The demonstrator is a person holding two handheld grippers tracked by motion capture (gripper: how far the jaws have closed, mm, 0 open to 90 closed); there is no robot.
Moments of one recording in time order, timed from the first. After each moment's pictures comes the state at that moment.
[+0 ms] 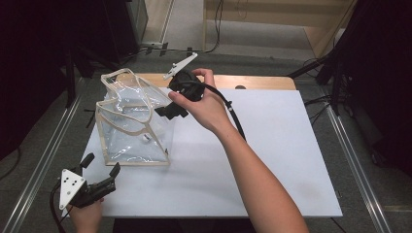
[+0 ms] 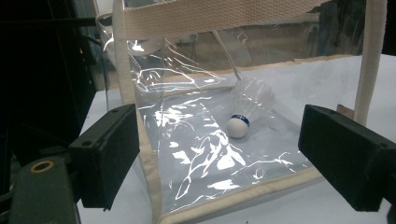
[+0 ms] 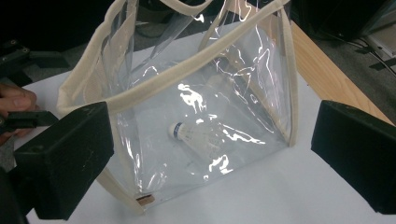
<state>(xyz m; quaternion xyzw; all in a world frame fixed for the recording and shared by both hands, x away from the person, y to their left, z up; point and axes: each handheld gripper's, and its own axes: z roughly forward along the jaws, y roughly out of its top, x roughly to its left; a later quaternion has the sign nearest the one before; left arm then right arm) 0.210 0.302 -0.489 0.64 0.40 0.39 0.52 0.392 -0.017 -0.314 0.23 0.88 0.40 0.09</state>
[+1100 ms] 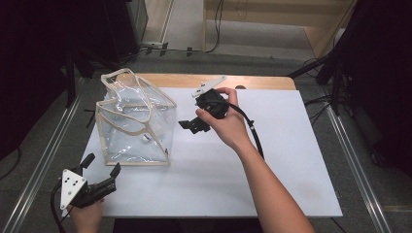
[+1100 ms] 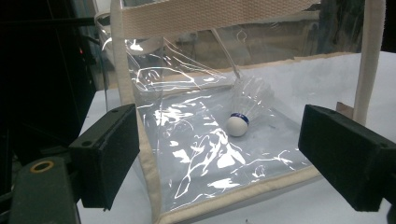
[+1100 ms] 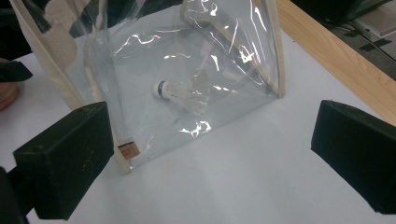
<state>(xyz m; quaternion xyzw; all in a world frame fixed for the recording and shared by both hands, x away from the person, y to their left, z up) 0.210 0.301 -0.489 0.65 0.40 0.39 0.52 0.373 -0.074 -0.365 0.27 0.87 0.41 0.10</state>
